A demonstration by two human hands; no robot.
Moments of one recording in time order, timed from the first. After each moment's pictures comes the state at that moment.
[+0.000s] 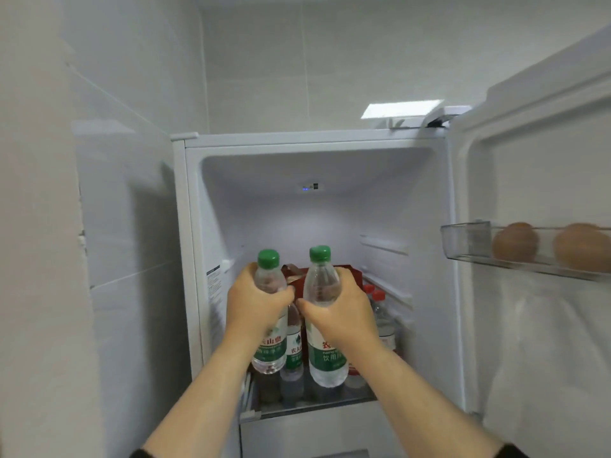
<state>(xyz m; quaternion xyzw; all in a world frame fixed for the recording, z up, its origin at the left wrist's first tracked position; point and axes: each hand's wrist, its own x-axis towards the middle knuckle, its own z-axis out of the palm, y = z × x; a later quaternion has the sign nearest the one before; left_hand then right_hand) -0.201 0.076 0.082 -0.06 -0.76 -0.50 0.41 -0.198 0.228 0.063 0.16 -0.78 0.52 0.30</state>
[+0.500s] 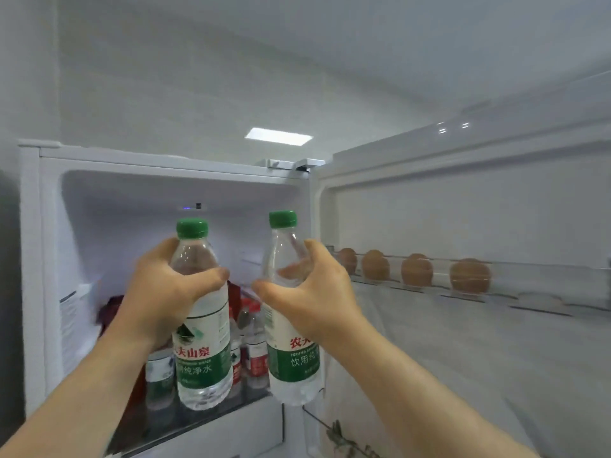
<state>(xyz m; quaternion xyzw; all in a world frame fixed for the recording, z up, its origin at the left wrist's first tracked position) -0.088 0.120 0.157 -0.28 -0.69 -0.60 0.29 -0.020 0.302 0.146 0.07 -0.81 0.45 0.38</state>
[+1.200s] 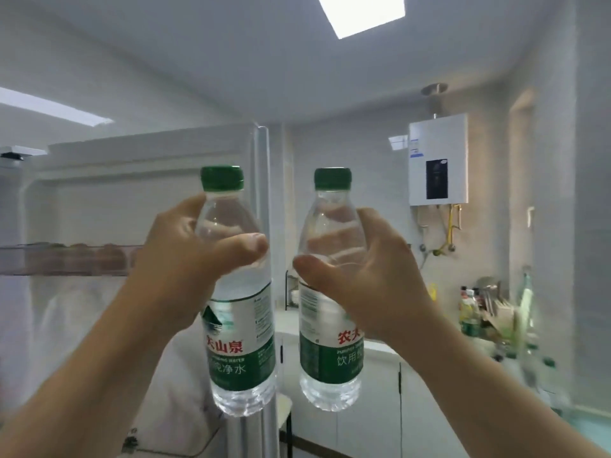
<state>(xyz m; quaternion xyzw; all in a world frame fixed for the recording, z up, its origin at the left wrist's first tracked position) 0.217 0.361 0.176 -0.55 -0.50 -0.67 0.04 0.372 0.483 0.150 -0.13 -0.79 0.27 0.54</state>
